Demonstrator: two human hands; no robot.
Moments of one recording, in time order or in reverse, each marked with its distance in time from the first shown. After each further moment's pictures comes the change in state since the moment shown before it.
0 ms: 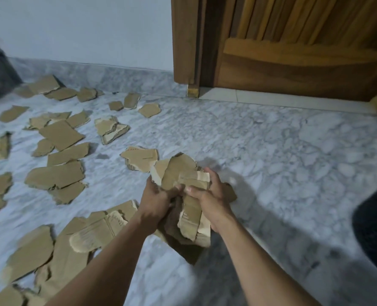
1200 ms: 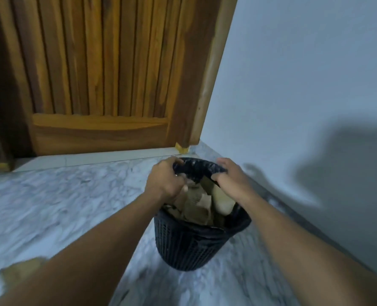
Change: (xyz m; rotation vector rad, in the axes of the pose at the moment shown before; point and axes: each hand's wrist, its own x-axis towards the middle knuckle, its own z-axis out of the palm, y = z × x) left_hand -0.150 0.139 0.432 0.660 -0.517 0.750; right_hand -0.203 -0.173 -0.460 -0.508 0.694 -0.205
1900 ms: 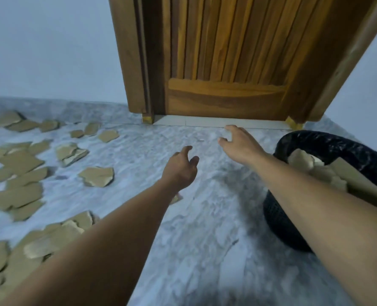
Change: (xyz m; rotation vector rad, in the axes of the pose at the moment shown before) left_hand -0.117 -0.185 -0.150 0.195 0.162 -0.416; right_hand -0.018 -0.124 0.247 -0.353 -0.392 -0.333
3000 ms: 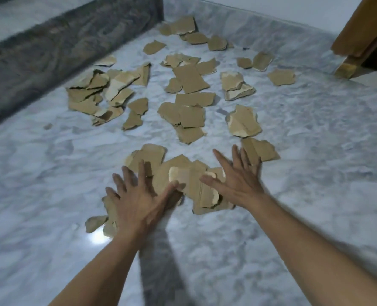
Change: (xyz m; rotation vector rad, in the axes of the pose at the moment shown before) left_hand -0.248 -0.394 -0.143 0.351 0.408 -0.915; right_hand -0.062 -0.219 0.421 -0.291 -0.646 -0.578
